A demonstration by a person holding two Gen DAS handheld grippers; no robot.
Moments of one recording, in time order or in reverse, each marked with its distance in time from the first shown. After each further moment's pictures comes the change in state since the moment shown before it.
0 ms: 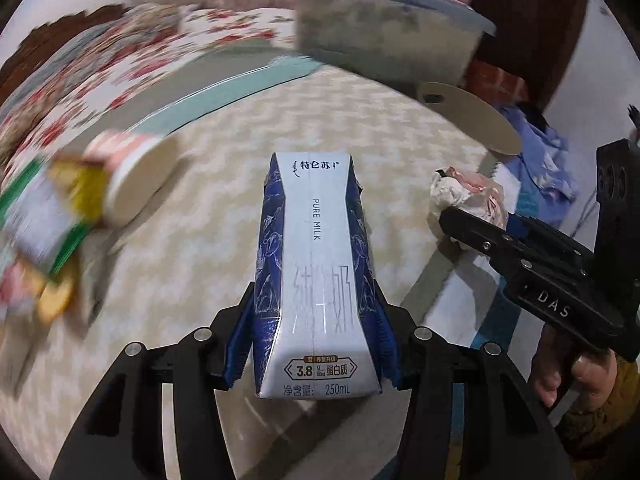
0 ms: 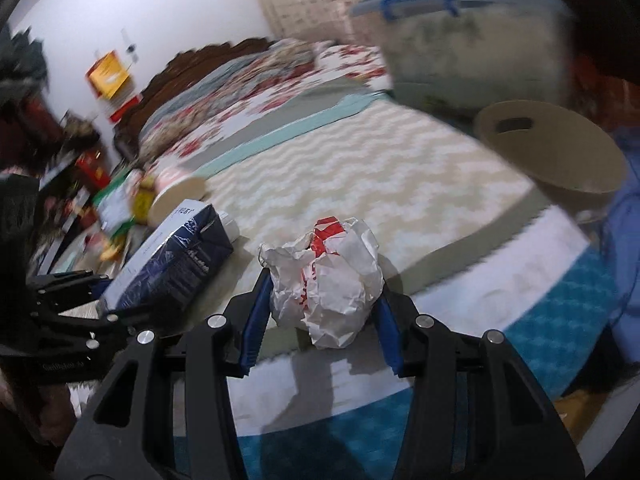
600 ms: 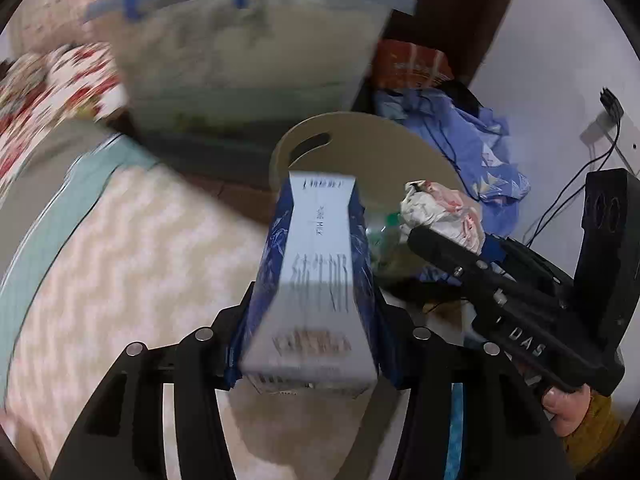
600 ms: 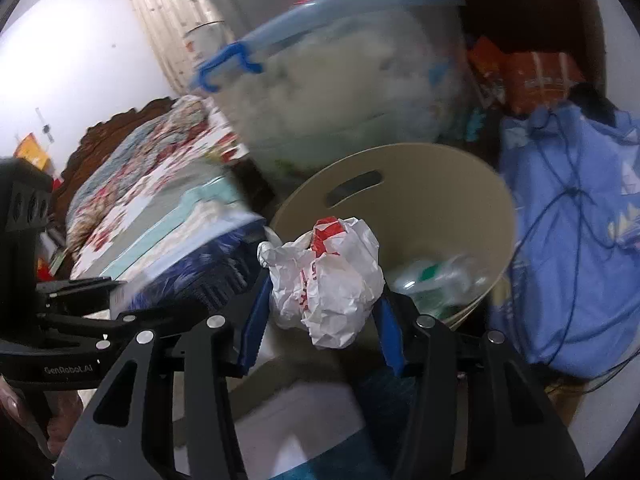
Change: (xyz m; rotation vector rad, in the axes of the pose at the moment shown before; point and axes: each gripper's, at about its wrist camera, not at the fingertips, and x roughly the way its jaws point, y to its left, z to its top) left arm 0.125 -0.133 0.183 0.258 0.034 -0.258; right arm 0.000 -0.166 0.081 0.229 -0.122 -0.239
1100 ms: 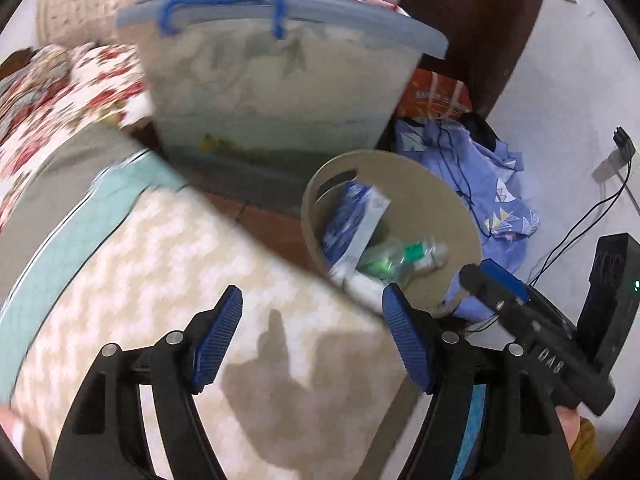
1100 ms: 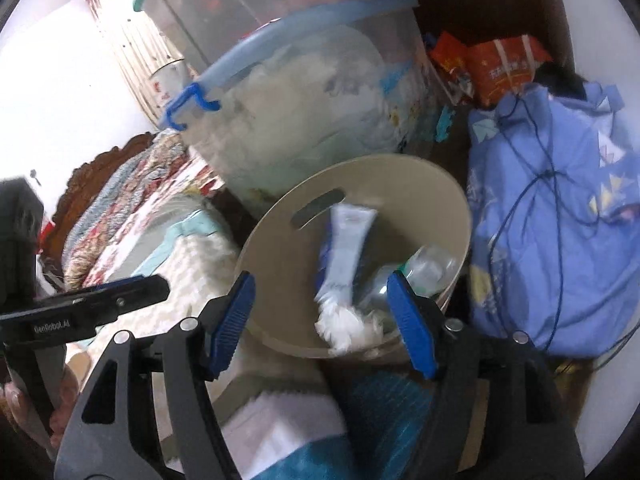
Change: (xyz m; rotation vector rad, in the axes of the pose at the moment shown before) left arm -0.029 0.026 -0.005 -0.118 -0.077 0.060; right arm -0.016 -0.023 -0.004 0.129 -0.059 0.008
